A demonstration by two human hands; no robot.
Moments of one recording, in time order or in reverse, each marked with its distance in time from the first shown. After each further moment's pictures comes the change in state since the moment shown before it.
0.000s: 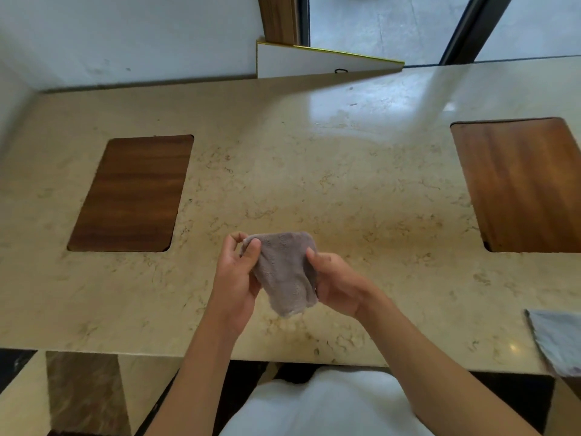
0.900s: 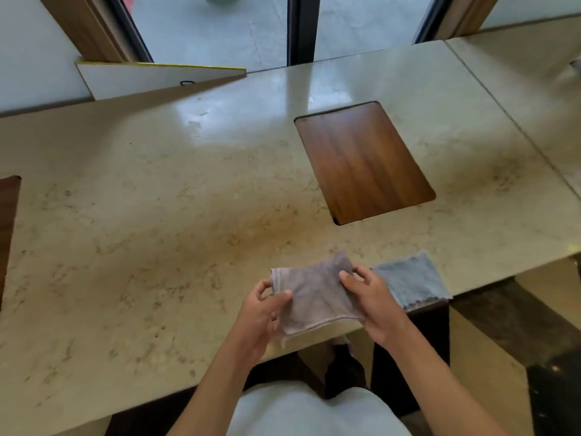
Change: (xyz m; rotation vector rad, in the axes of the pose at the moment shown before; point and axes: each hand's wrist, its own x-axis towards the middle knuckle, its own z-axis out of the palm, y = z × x) left_hand -0.049 -0.155 0.198 0.081 -0.283 -0.557; right_hand -0.233 0.004 -0.170 0.159 0.755 -0.229
